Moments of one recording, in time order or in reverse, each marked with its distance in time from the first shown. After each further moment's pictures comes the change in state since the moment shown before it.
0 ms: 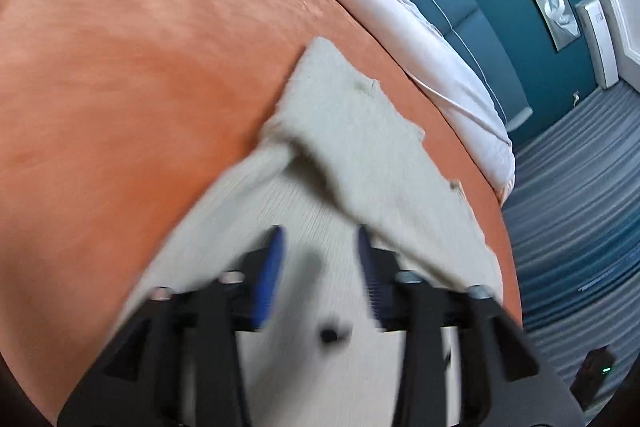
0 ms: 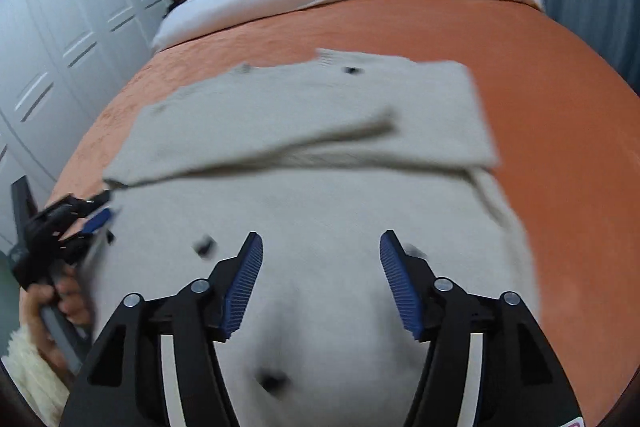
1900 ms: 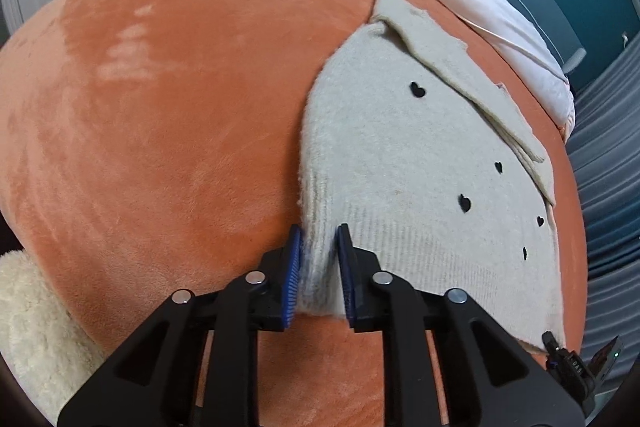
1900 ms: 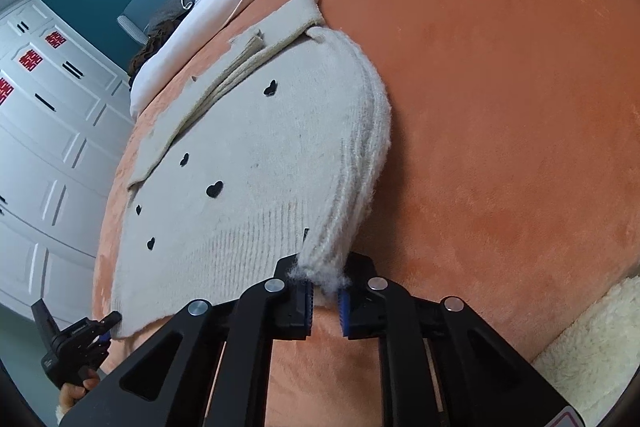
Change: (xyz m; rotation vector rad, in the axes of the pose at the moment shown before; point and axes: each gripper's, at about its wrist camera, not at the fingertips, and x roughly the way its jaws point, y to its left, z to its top) left arm -0.141 0.016 -0.120 0.051 0.143 0.310; right arm -0.067 -0.076 -0.154 0.434 0.023 0.150
